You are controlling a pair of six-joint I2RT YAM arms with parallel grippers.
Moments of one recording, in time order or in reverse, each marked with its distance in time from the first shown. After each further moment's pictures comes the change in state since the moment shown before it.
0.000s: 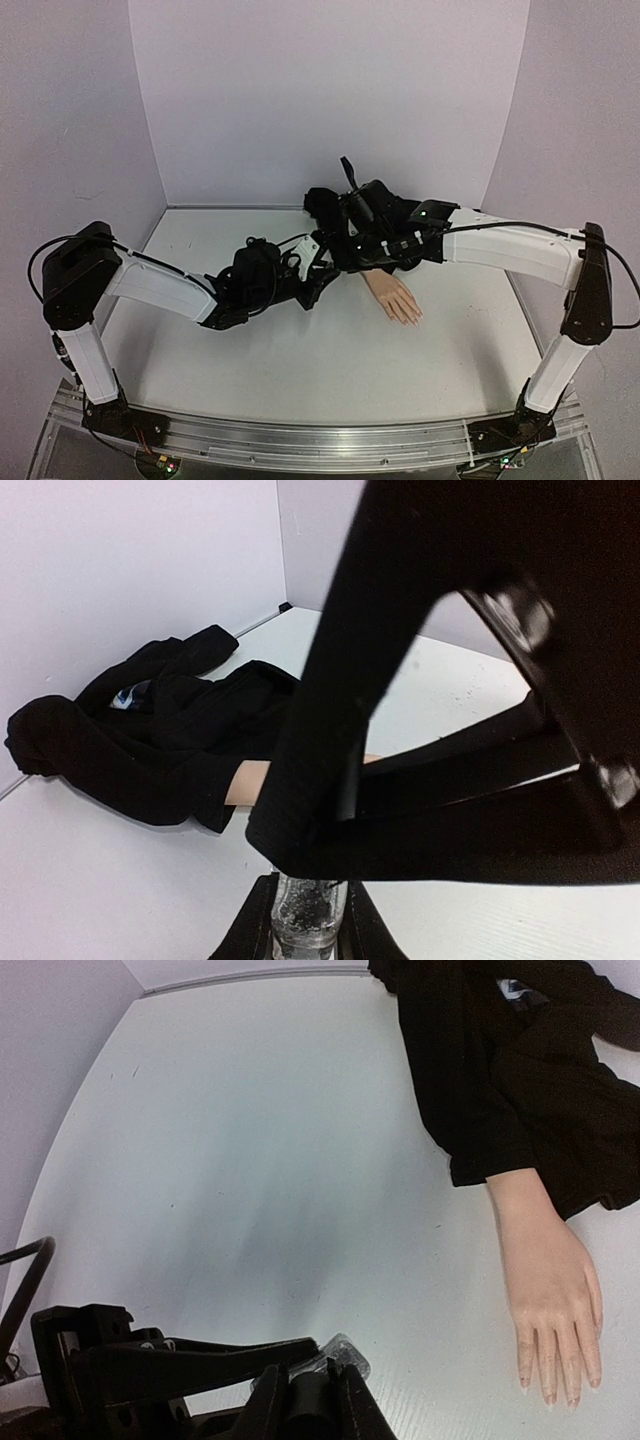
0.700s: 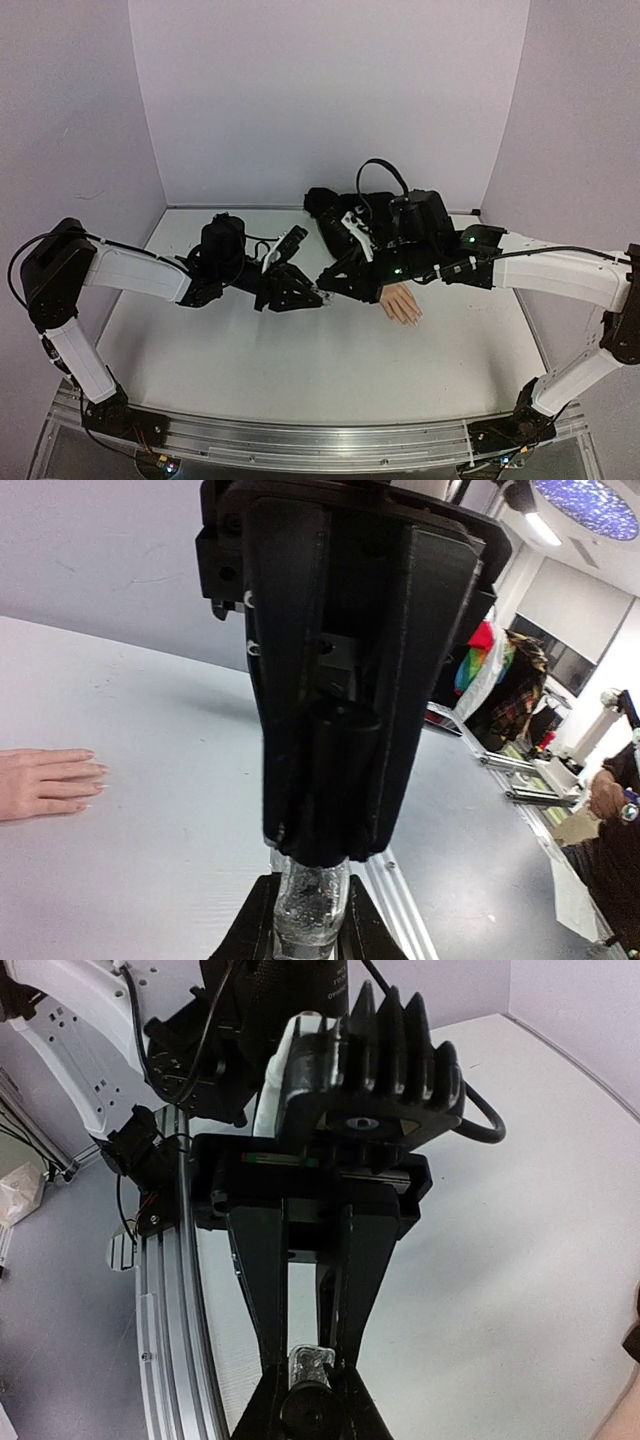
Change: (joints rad) left arm 0.203 -0.107 -0.046 -0.011 1.133 -0.309; right arm -0.014 -0.277 -0.337 0.323 -0.681 -0.593
